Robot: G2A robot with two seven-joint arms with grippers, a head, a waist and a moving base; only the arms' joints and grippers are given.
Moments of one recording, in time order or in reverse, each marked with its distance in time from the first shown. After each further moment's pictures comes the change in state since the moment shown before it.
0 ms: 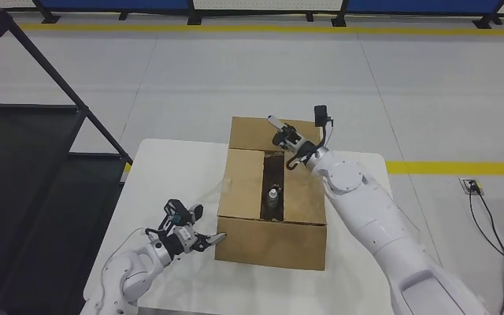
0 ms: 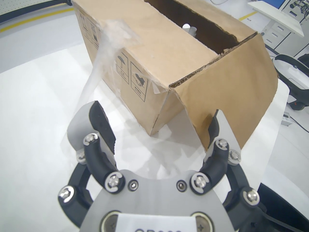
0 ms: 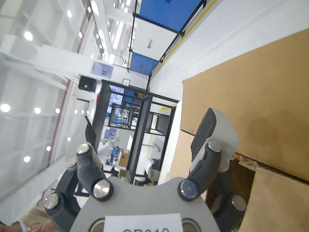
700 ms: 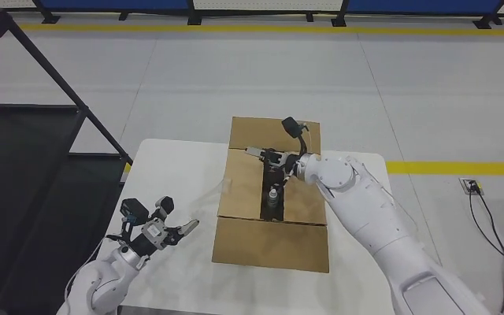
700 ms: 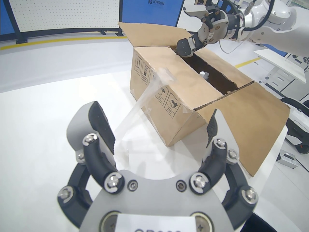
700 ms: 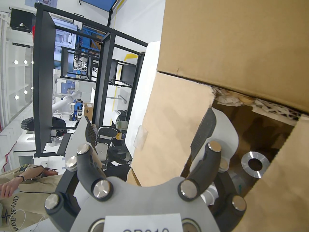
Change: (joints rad) left arm 0.103 0.029 -0.147 -0.086 -0.131 0.020 0.075; right arm 0.003 0.010 -0.019 -0.073 -0.192 0.209 0.267
